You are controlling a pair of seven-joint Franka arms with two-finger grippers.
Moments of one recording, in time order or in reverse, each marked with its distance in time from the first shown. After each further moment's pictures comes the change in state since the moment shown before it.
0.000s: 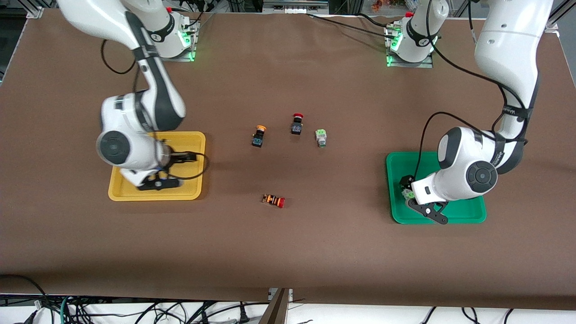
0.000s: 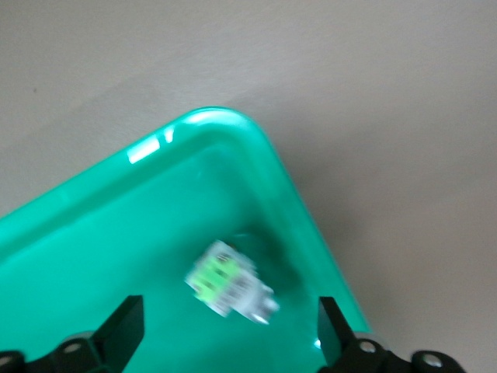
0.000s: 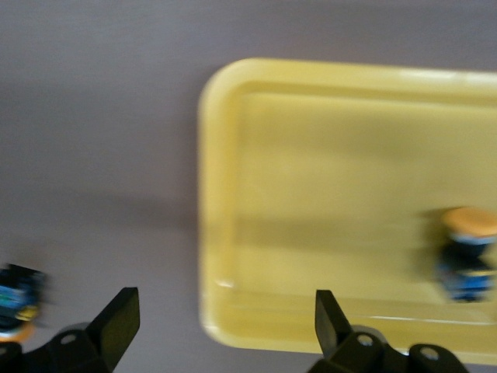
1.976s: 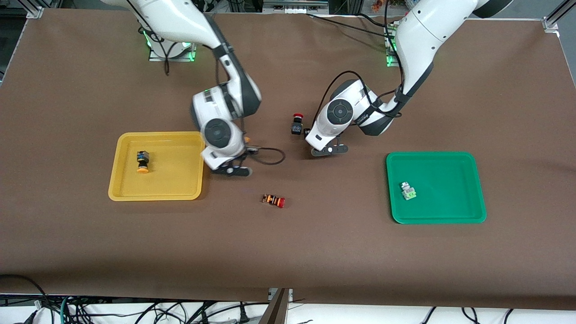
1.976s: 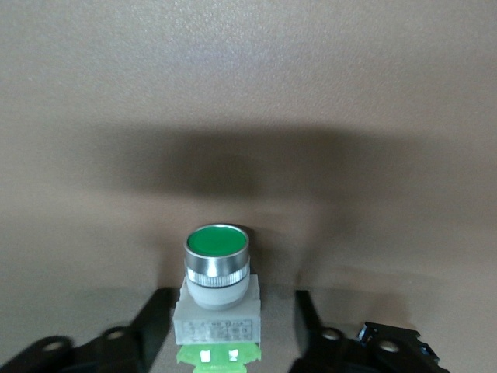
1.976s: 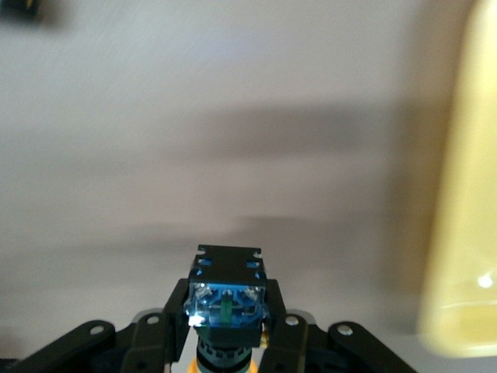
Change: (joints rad) left arm -0.188 0.057 -0.348 -0.331 0.100 0.304 -1.165; right arm 0.328 0.136 -0.196 0.085 0.131 0.029 0.169
